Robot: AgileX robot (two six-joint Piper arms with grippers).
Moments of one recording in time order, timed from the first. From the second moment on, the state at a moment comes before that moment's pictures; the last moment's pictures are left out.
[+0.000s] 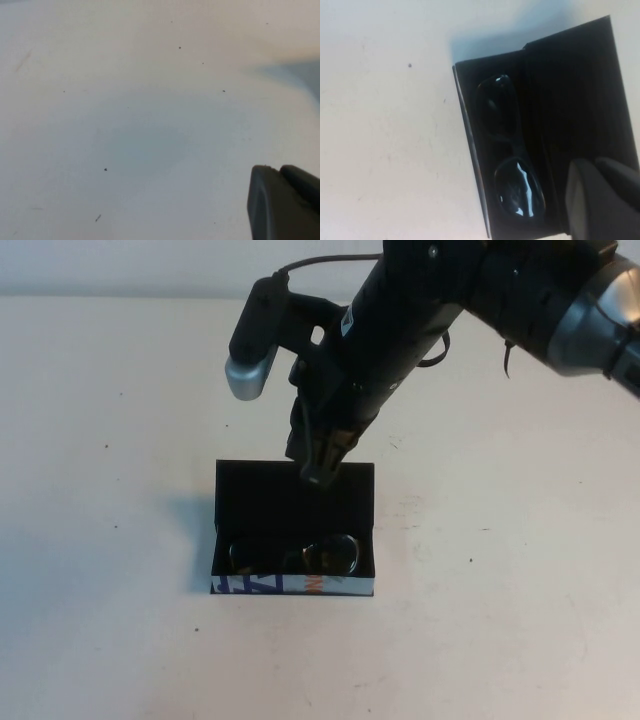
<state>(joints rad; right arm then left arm) 0.67 1.95 -1.98 0.26 1.24 -0.78 -0.07 -0.01 0.03 -0.06 0.39 0.17</state>
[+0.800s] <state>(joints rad) 0.66 1.94 -1.98 0.18 1.24 -0.53 -0.07 -0.01 0.01 -0.38 0.02 -0.09</state>
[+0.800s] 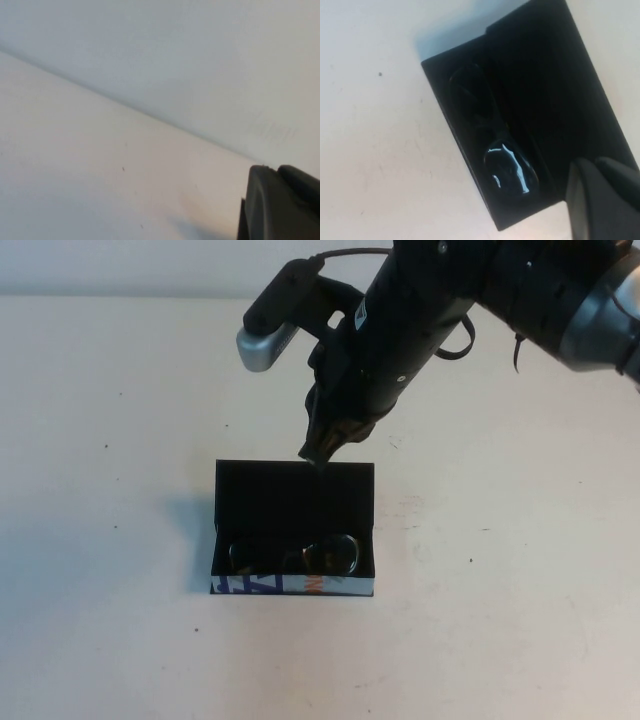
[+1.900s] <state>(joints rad) 0.50 2.16 -2.22 0.29 1.24 -0.19 -0.79 1.42 -0.54 -0.97 -0.08 0.78</state>
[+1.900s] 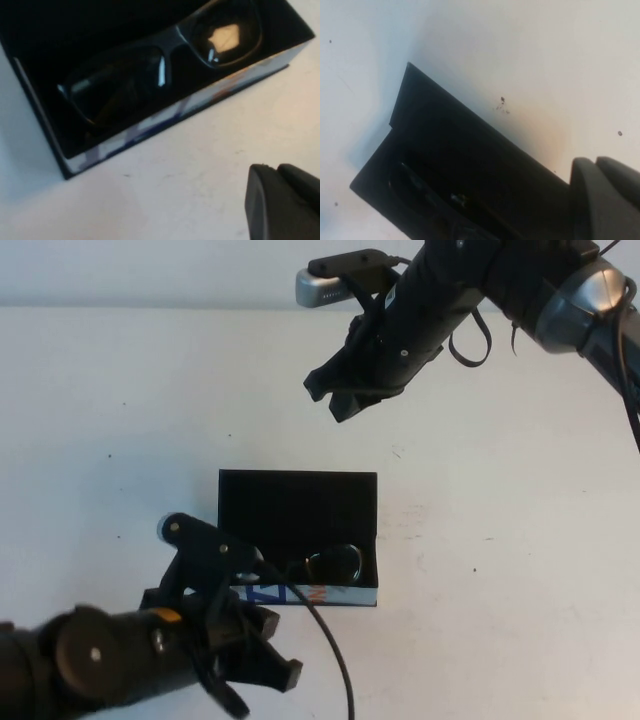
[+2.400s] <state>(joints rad) 0.50 2.18 -2.24 0.29 1.25 -0.19 -0.21 1.43 -0.72 -0.98 0.66 0.90</state>
